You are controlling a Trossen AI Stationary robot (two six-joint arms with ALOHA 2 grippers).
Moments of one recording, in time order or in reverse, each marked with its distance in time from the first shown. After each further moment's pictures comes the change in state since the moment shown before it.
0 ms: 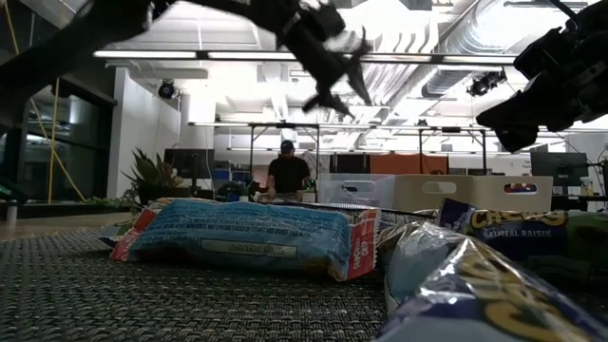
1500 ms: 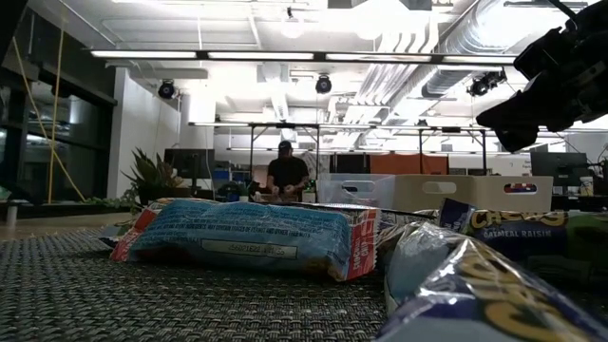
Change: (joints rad) left arm -0.698 -0.306 0.000 -0.684 -0.206 0.222; right arm 0.000 0.000 0.000 -0.002 0.000 0.000
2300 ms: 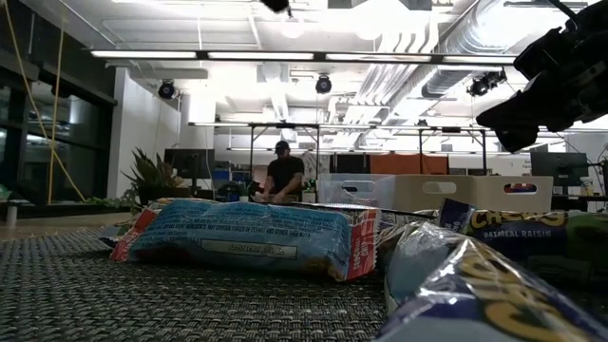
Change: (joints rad) left arm -0.269 0.002 -0.552 0.543 -0.175 -0.108; right arm 0.000 0.000 0.000 0.000 0.000 0.000
